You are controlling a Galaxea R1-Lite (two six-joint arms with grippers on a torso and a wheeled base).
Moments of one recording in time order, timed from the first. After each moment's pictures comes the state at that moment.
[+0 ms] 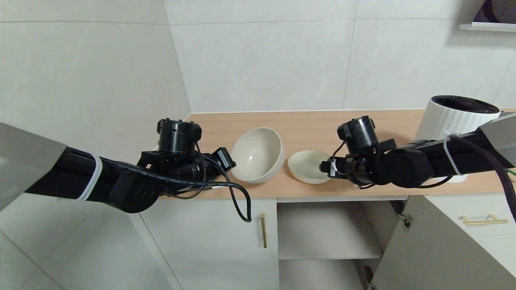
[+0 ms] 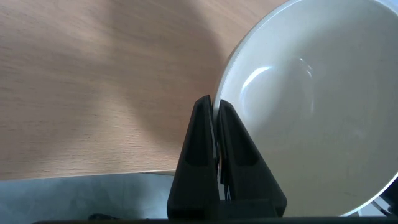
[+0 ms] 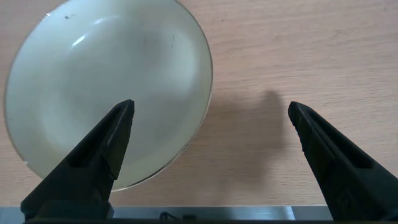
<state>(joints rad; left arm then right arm) -0.37 1.96 -1.06 -0.44 -0.07 -0.76 0.51 2.07 -1.38 -0.06 -0.38 0.41</state>
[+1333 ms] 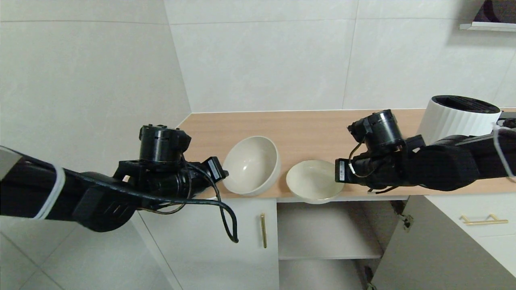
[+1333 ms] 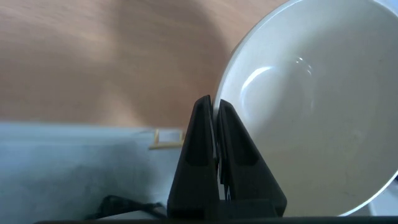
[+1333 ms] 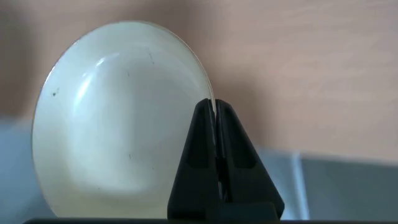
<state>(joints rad) -0.37 1.84 -0.91 -0.44 -0.08 -0.71 0.51 1.91 -1.25 -0.02 -0.16 0.40</state>
